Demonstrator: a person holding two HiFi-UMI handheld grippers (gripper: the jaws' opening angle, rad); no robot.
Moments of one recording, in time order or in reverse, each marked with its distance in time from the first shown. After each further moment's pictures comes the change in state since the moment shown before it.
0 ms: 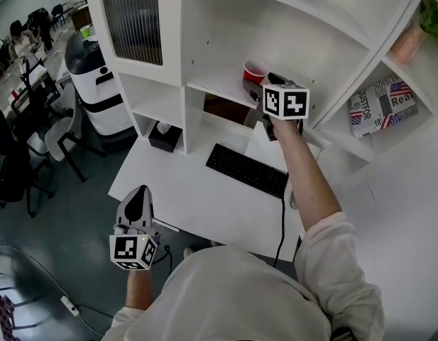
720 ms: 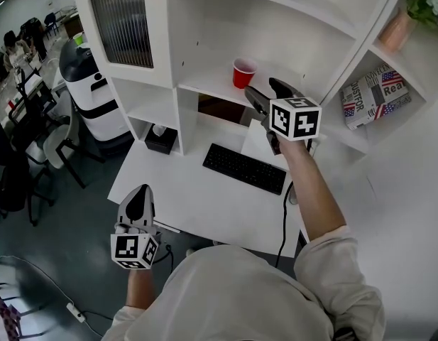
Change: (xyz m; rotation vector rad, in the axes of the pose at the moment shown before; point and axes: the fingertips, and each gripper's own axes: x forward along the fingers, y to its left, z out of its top) left arm 0.006 -0.016 0.006 0.019 -0.005 -0.052; right arm -0.069 0.013 0.004 -0.007 -0.089 0.033
